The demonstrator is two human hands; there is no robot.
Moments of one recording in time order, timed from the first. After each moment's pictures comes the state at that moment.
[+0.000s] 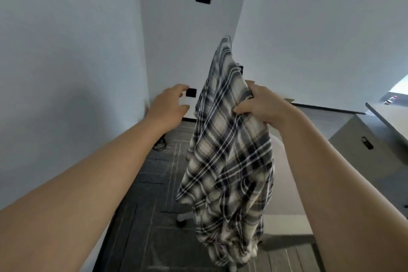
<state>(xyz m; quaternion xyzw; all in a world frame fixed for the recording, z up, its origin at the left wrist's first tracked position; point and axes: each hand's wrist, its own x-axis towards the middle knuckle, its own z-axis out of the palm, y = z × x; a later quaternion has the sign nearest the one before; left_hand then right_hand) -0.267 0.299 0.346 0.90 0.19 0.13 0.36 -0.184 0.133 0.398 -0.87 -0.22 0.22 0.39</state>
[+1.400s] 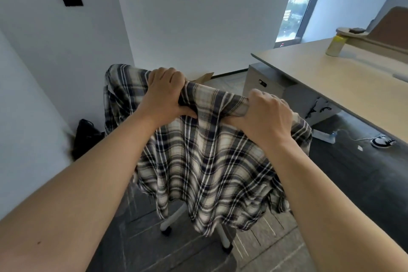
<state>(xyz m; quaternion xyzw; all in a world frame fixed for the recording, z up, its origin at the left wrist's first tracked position) -0.264 0.087 0.369 0.96 -0.17 0.19 0.12 -0.311 -0.103 0.375 -0.97 0.00 -0.19 0.14</state>
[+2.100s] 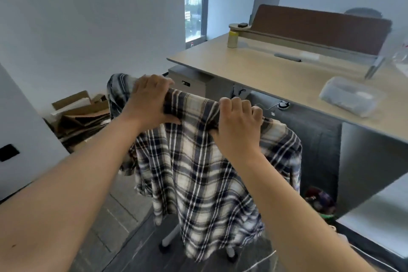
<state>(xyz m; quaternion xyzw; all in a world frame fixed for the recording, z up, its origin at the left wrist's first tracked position) -0.227 -0.001 0.379 0.91 -0.38 0.11 0.11 -0.356 -0.136 0.361 -0.96 0.19 -0.22 -0.03</state>
